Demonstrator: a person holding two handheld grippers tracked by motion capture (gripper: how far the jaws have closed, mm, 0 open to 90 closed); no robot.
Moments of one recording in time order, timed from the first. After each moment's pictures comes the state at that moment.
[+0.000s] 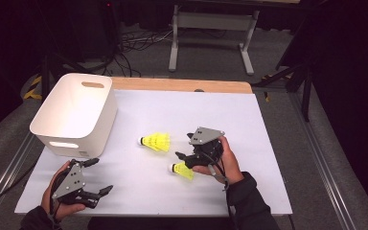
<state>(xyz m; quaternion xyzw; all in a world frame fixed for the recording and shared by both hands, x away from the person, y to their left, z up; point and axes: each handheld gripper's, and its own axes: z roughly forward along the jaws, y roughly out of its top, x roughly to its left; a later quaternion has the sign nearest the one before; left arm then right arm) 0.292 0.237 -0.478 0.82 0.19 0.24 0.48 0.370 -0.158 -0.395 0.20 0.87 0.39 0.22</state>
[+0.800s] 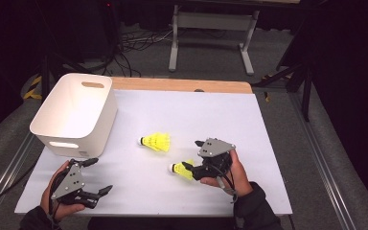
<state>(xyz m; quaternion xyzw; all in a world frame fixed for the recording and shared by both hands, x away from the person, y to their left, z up) 0.291 0.238 -0.478 0.82 0.19 0.24 0.48 0.341 -0.179 -0.403 0.21 0.86 0.40 0.23</state>
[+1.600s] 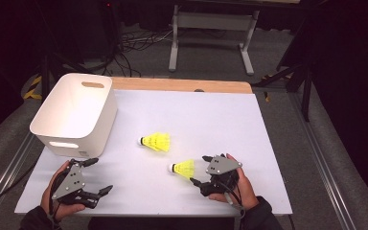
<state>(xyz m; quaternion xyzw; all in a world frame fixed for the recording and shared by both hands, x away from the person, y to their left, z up) 0.291 0.237 -0.477 0.82 0.19 0.25 0.47 0.318 -0.204 -0.445 0.21 0.87 0.39 0.21</state>
